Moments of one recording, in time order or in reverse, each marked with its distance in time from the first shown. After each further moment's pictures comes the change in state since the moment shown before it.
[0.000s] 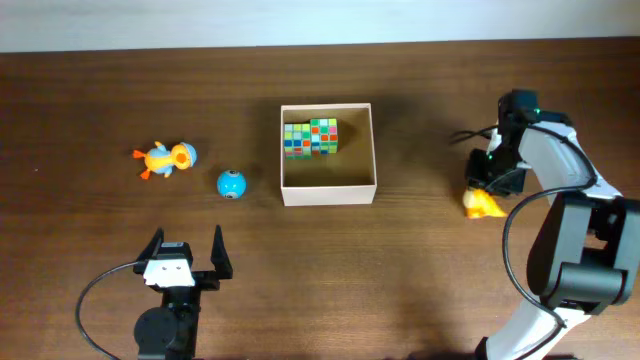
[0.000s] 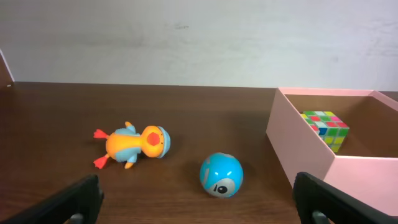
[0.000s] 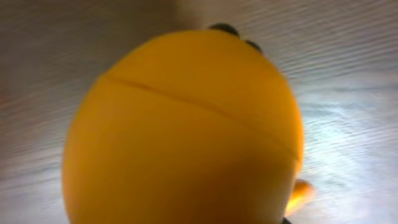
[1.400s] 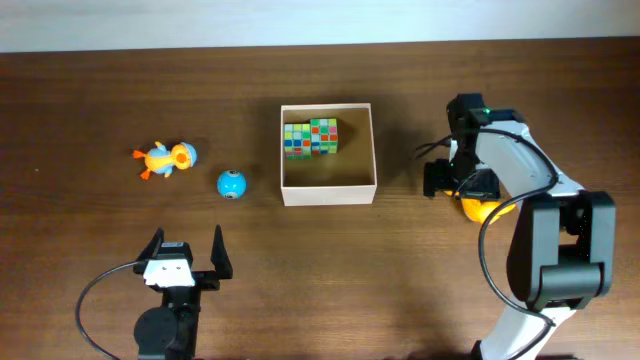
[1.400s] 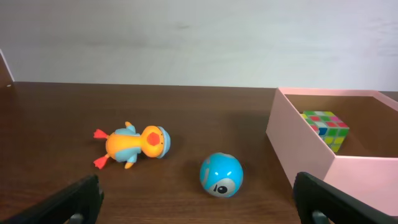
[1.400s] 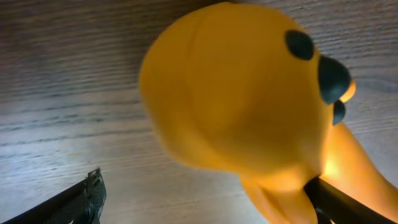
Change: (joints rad) left arm 0.000 0.000 0.000 0.000 0.000 0.000; right arm 0.185 0.004 -0.031 -0.047 0.145 0.016
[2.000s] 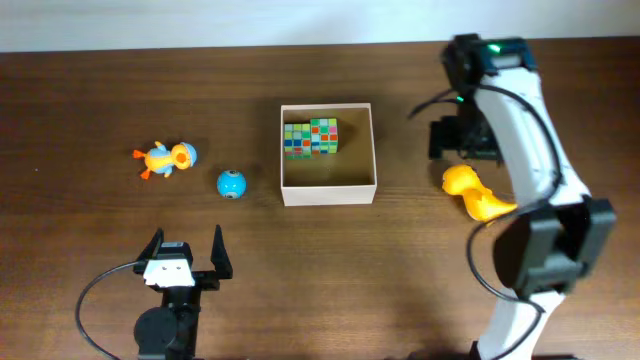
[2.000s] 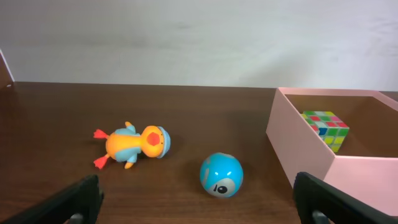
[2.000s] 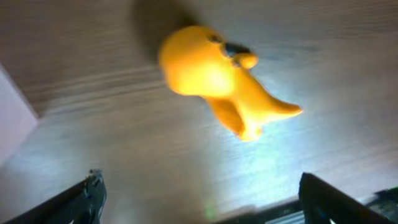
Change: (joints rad) left arm 0.000 0.000 0.000 0.000 0.000 0.000; right arm 0.069 0.072 0.576 -0.554 0.118 0.127
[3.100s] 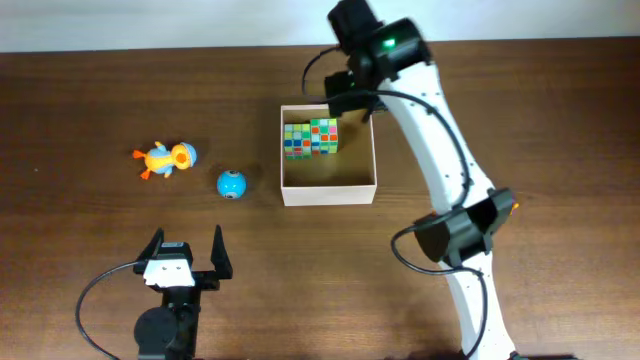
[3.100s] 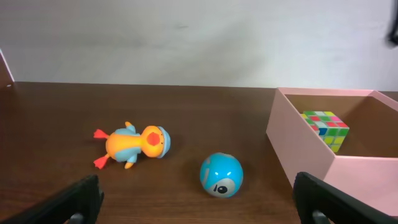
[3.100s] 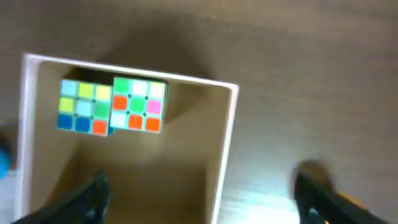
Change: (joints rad) left arm 0.000 0.000 0.000 0.000 0.000 0.000; right arm 0.335 0.381 0.800 0.017 -0.043 -0.042
